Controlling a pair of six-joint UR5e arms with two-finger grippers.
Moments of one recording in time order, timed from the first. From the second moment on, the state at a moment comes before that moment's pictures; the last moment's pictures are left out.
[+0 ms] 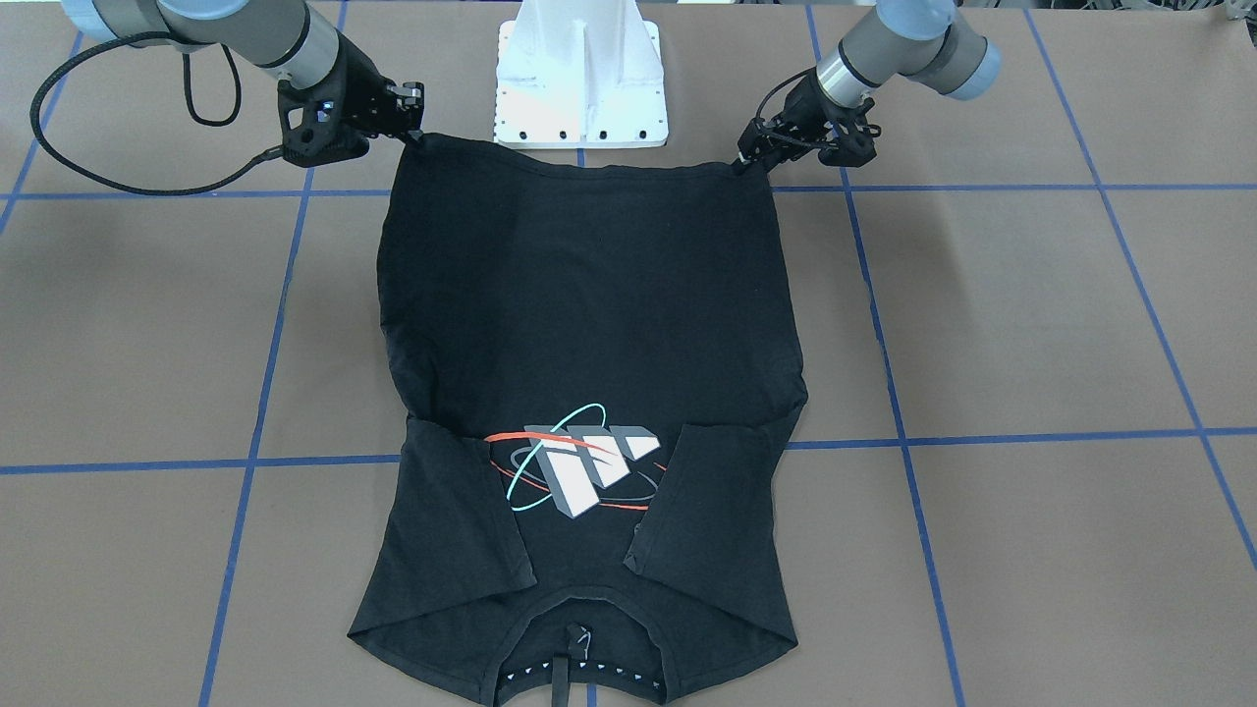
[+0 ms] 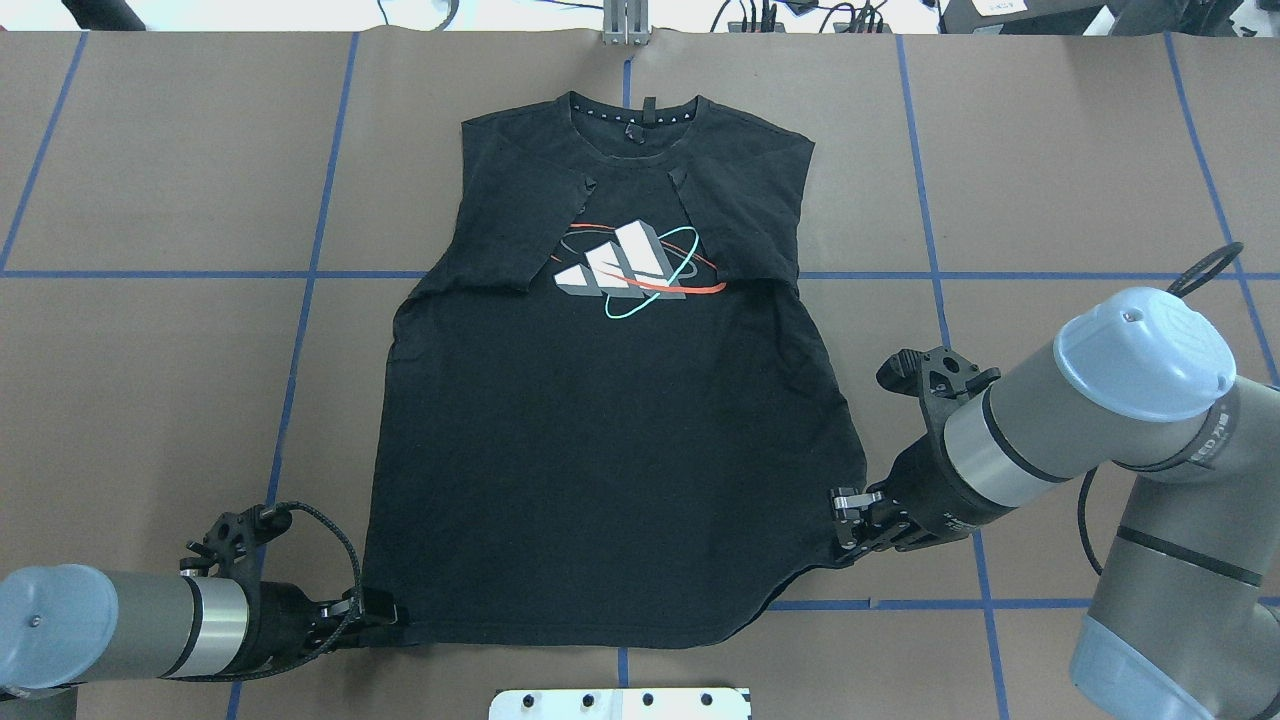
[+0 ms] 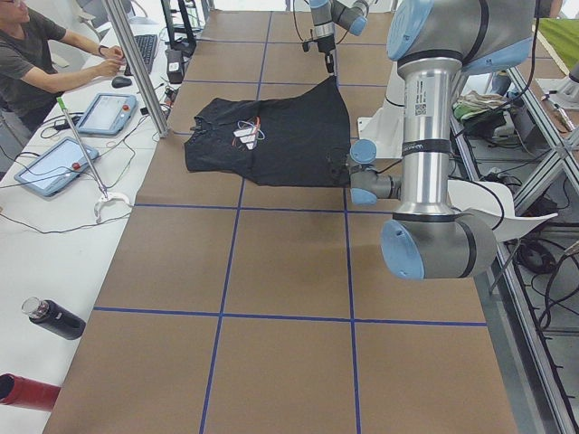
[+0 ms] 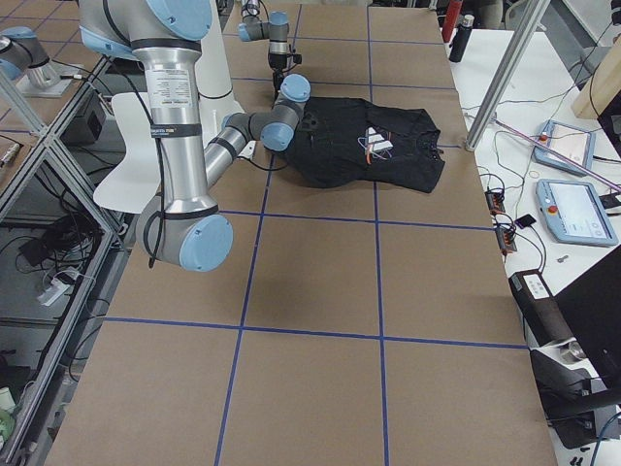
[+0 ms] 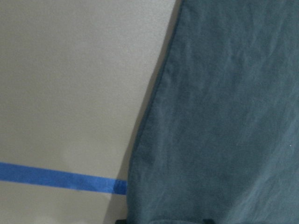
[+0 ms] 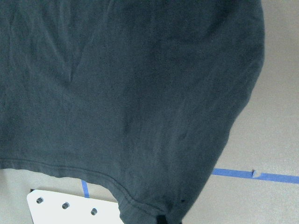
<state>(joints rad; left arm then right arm) -0.17 -1.49 -1.90 -2.59 -1.72 -1.84 0.52 -1.44 2.14 -1.28 2.28 1.37</state>
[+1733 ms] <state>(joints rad) -0.18 -1.33 -2.22 -2.57 -1.98 -1.84 0.53 -1.69 2.21 -1.05 2.54 1.42</state>
